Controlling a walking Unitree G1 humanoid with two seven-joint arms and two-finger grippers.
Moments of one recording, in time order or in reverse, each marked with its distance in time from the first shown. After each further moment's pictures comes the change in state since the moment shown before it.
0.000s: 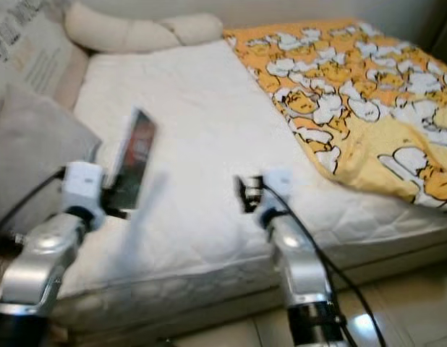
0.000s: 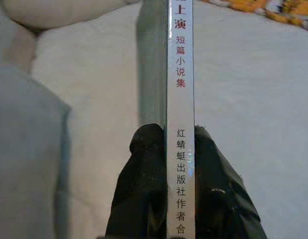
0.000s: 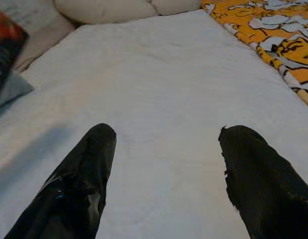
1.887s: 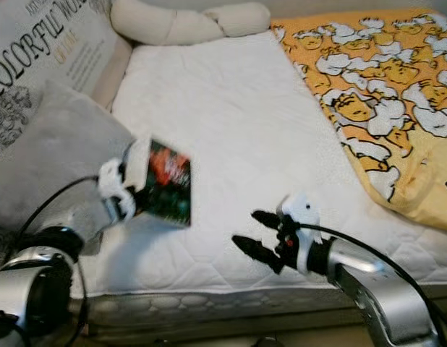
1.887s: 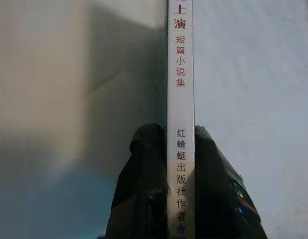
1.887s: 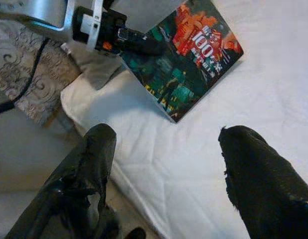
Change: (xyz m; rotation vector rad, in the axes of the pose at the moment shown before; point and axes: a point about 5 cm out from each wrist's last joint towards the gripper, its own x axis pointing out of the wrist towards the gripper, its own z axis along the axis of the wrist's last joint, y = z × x) left arm 0.072 -0.011 -0.044 -0.745 0.407 -0.201; right arm -0.090 -0.026 0.019 -0.120 0.259 0.644
